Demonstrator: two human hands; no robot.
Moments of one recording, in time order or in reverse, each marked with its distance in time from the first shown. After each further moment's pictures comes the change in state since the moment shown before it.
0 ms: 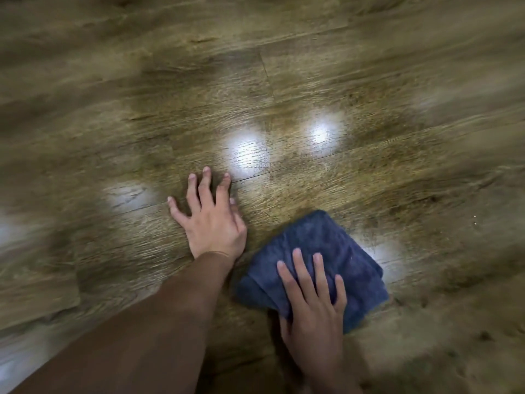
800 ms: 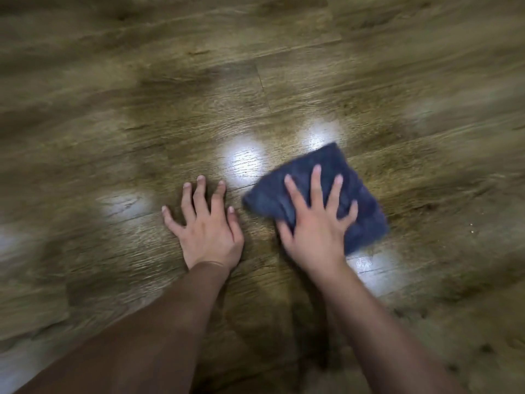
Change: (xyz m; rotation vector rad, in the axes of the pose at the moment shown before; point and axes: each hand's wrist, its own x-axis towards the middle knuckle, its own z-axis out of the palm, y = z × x) left_hand 0.000 -0.002 0.005 -0.015 0.012 0.002; right_hand 0.149 0.018 -0.042 0.018 -0.037 0.113
